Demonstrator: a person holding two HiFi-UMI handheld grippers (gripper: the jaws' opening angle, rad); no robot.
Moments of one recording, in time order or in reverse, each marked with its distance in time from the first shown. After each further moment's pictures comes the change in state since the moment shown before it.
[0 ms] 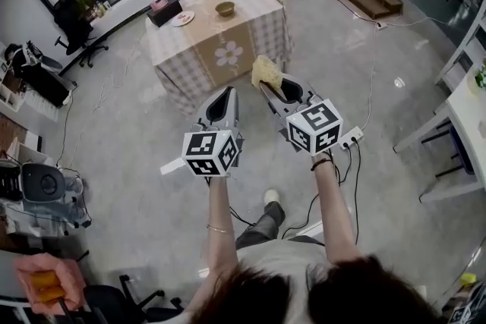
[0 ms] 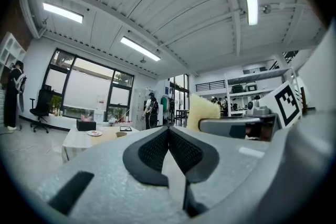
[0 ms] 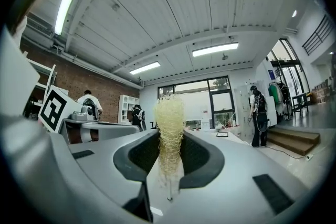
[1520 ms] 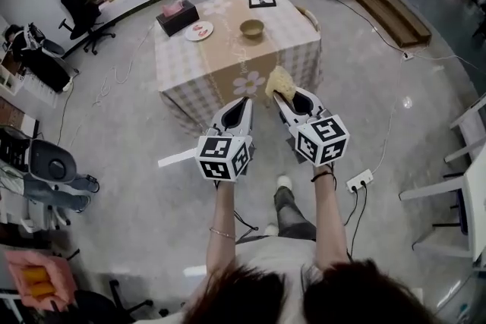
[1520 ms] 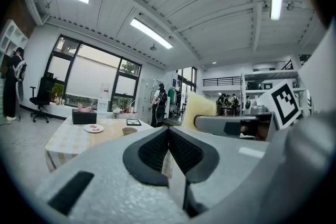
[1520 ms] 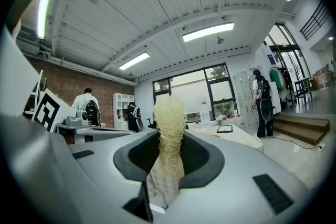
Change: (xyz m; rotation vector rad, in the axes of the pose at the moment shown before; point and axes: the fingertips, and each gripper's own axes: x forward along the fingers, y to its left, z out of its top) left arm 0.206 0.171 -0.037 -0.074 0.087 0.039; right arm 0.238 -0.142 -0.044 0.089 0.067 0.011
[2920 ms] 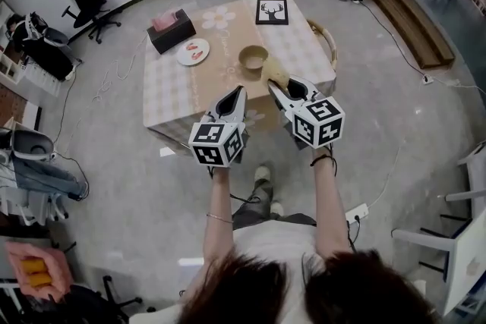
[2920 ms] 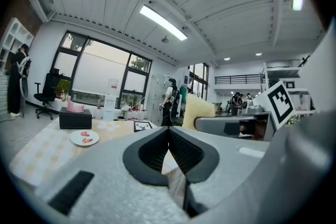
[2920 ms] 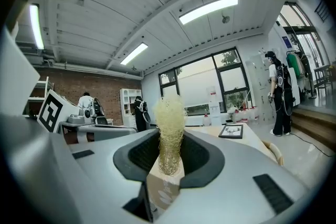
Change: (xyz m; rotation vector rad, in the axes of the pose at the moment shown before) left arm 0.242 0.123 0.016 -0.046 0.031 0.108; right arm 0.211 -0.190 0.005 0.018 0.096 0.158
